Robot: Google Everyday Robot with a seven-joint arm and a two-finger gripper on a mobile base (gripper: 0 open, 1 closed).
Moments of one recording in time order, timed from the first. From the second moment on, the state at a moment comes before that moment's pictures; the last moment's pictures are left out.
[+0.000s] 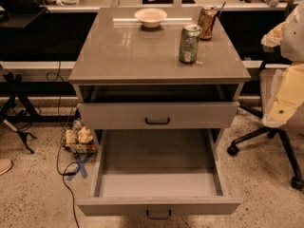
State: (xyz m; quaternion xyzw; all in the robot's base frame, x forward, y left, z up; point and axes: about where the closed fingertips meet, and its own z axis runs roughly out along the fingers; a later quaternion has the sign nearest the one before) arm 0.438 -0.217 0.976 -0.60 0.78 -0.03 0.16
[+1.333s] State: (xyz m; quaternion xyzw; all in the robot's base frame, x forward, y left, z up) arm 0.400 -0.277 0.840 -0.43 0.89 0.11 0.14
